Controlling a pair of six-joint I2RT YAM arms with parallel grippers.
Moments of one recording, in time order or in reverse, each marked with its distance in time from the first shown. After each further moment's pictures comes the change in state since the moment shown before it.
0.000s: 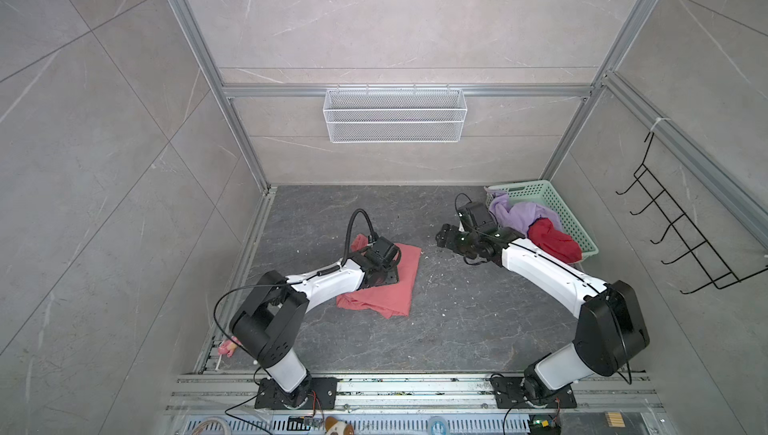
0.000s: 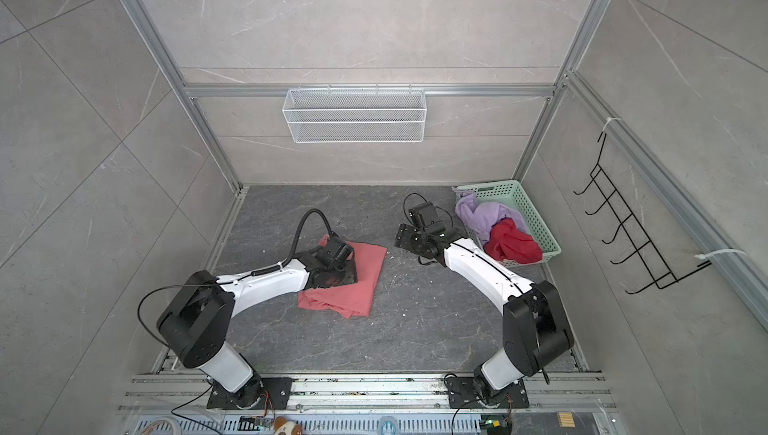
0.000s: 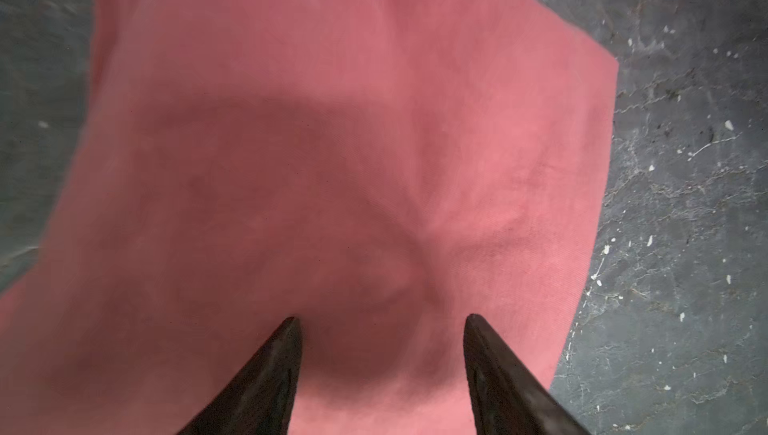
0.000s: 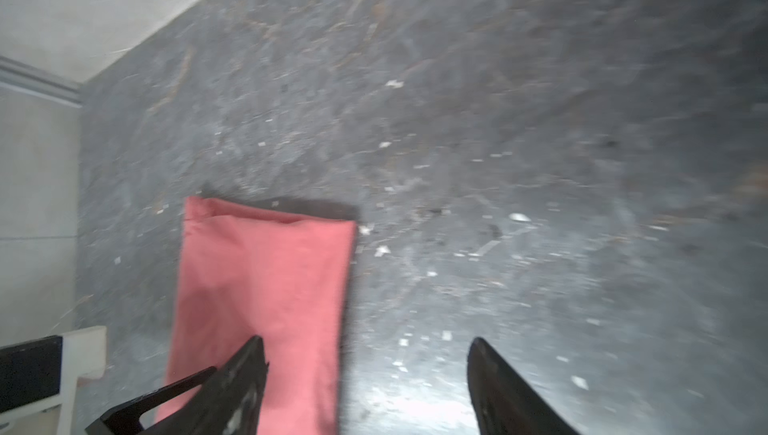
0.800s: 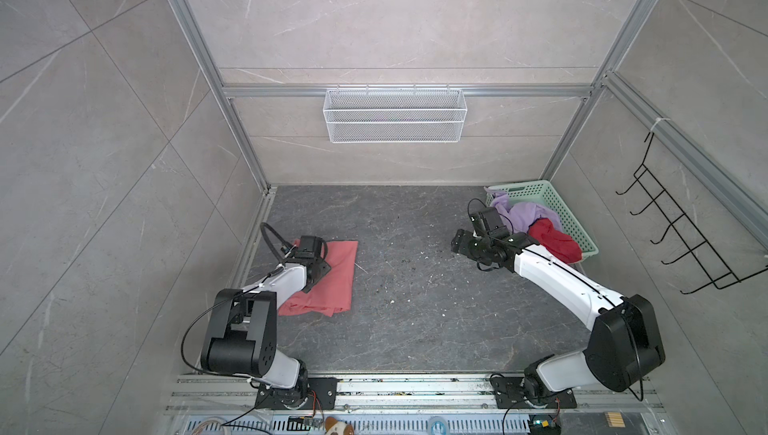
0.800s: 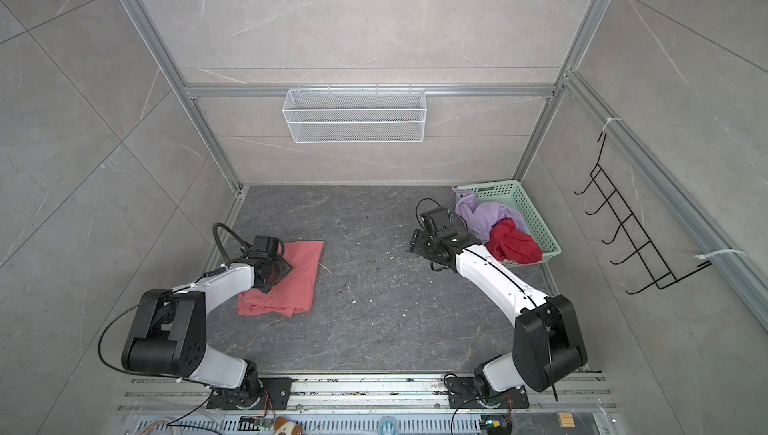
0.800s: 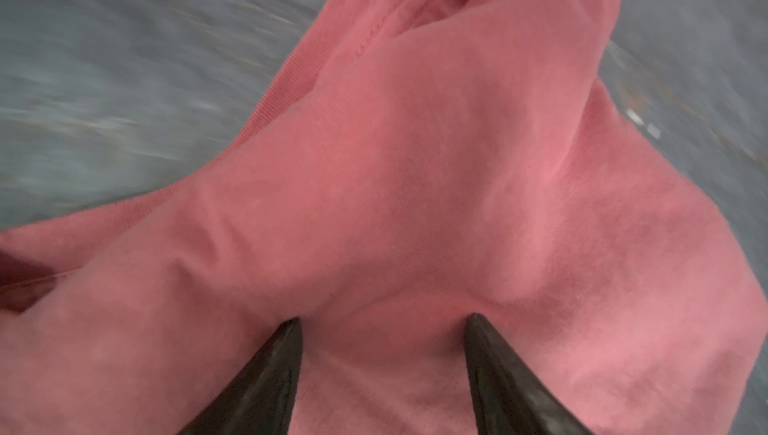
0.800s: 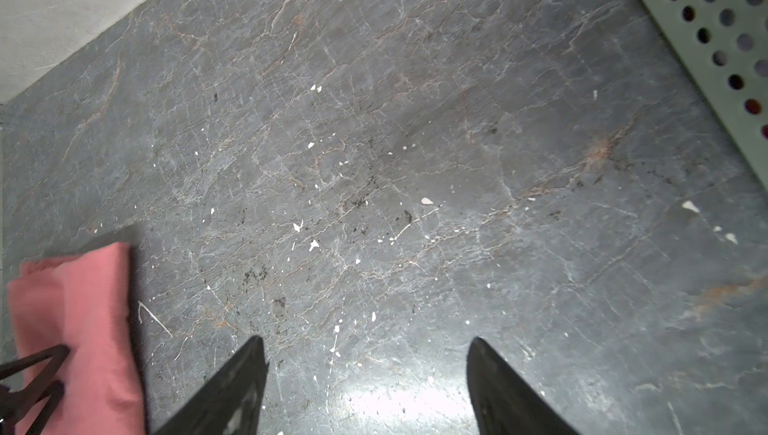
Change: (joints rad) left arm 0.663 -0.188 -0.272 0.060 -0.073 -0.068; right arm -0.042 -0.075 -0.051 -0.064 0.058 -0.013
